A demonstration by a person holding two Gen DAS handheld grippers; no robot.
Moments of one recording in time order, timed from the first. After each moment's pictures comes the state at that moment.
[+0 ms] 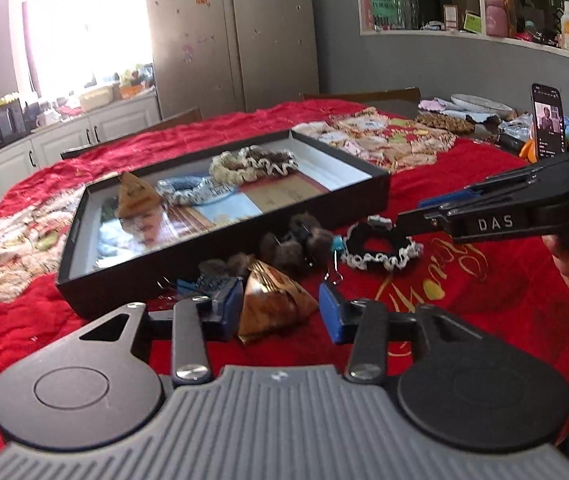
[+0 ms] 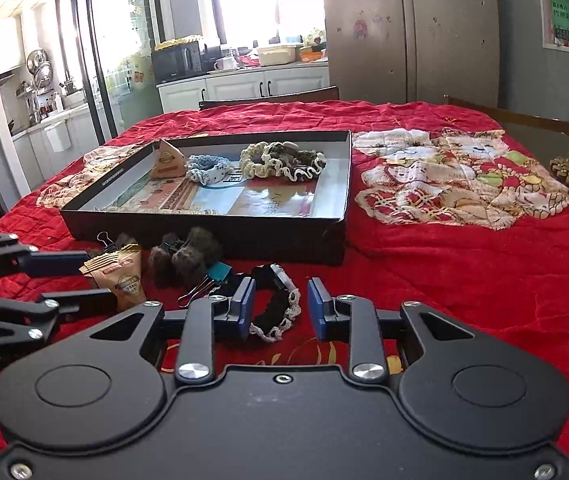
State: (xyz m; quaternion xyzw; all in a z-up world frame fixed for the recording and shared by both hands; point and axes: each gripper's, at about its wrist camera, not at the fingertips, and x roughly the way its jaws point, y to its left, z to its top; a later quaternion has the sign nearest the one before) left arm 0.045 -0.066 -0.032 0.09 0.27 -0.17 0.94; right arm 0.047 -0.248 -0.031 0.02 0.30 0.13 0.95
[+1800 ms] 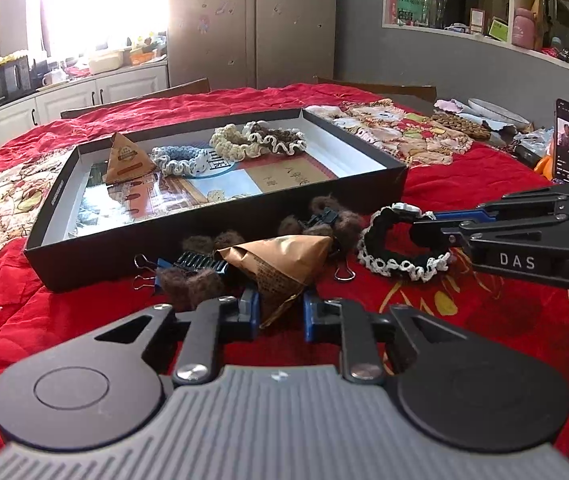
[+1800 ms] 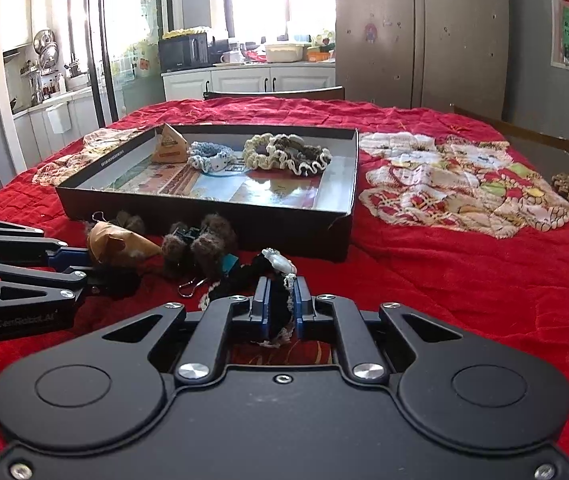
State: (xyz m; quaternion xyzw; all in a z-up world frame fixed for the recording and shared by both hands) left arm 0.067 -0.068 -0.045 0.05 0.30 -0.16 0.94; right arm 0.046 -0.239 -0.037 -0.02 0.29 0.13 0.95
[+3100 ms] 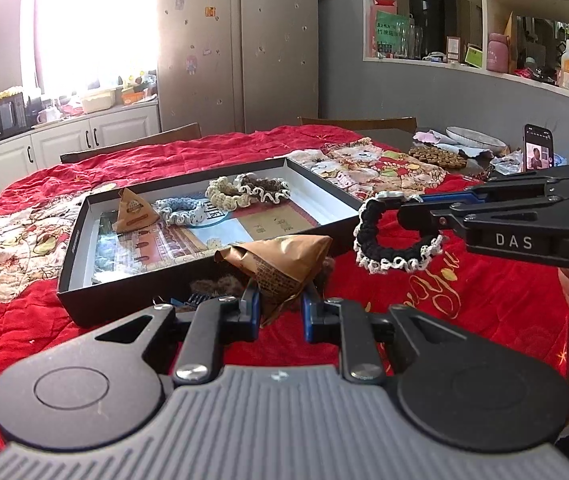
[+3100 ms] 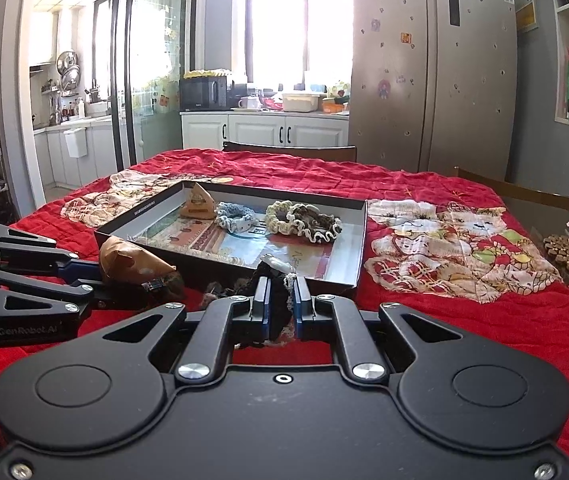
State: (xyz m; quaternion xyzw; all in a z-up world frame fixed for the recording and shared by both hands) left arm 0.034 -0.063 -0.008 0.05 0.25 -0.17 0.95; right arm 0.010 -0.237 0.012 -0.04 0.22 0.15 0.96
